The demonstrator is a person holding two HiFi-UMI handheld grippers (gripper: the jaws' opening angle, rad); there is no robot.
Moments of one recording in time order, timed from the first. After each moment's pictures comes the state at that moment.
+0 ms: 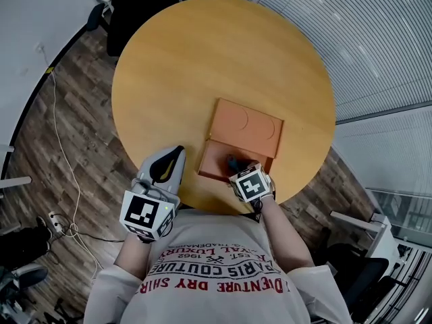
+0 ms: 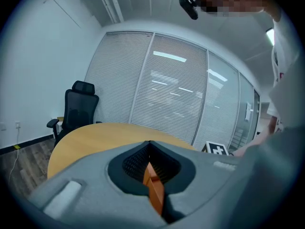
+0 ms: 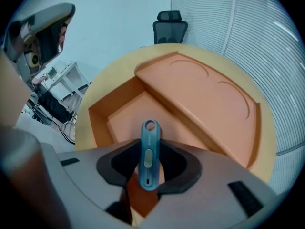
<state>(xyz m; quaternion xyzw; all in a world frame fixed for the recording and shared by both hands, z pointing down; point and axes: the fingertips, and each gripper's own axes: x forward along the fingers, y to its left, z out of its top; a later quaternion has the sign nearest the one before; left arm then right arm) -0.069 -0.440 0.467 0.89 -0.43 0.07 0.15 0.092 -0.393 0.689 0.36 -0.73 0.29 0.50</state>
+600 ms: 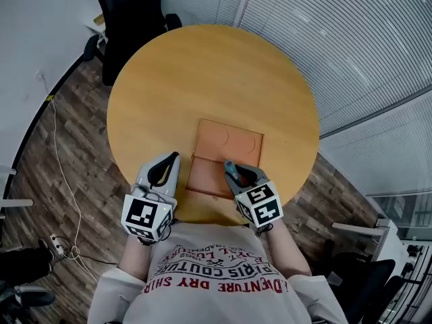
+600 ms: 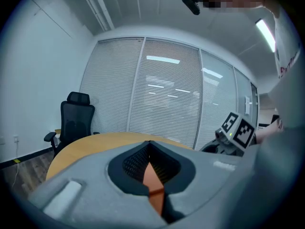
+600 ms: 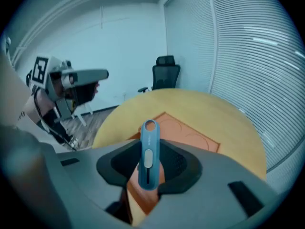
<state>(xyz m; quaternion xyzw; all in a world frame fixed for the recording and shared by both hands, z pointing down) -0.036 -0.443 0.437 0.89 -0.44 0.07 0.09 0.104 -0.412 0.547 0.42 -0.82 0.20 0.32</state>
